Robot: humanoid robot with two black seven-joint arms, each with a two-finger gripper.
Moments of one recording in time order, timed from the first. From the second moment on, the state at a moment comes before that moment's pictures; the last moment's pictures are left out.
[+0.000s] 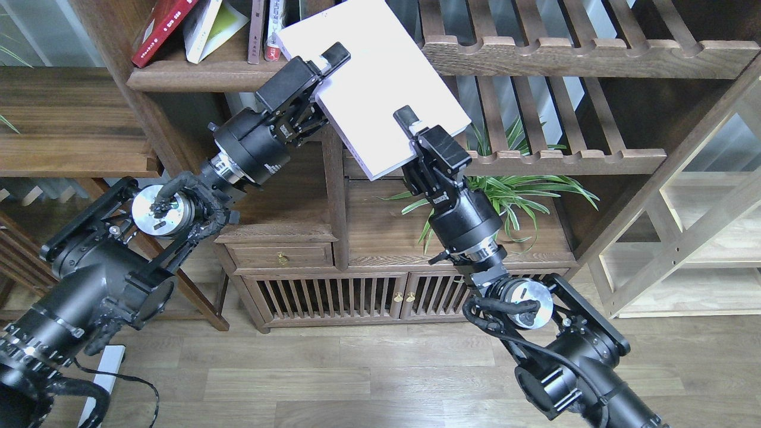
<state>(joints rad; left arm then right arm) -0.70 0.13 -0.94 -1.12 -0.45 -0.49 0.37 0.28 0.01 1.04 1.32 0.28 0.58 -0.05</state>
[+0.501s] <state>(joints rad) -0.69 0.15 -0.97 -1.13 -0.46 -0.49 0.42 0.28 0.02 1.01 1.32 0.27 0.58 -0.08</state>
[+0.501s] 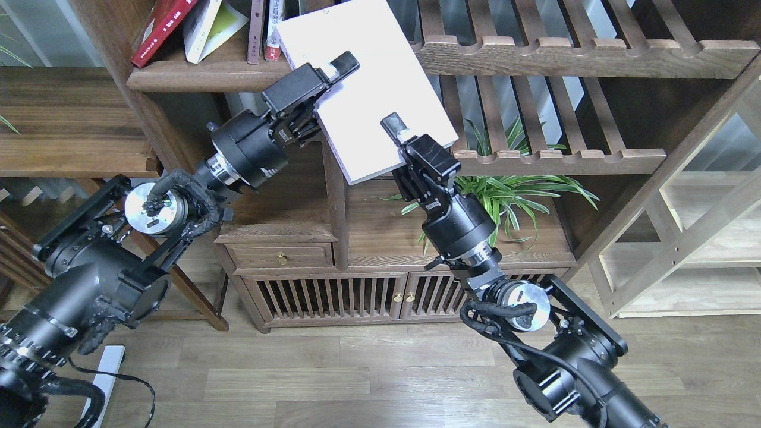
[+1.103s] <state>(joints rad) -0.66 0.15 -0.97 -1.14 -0.46 -0.49 0.43 0.28 0.01 1.01 1.32 0.26 0.58 -0.08</state>
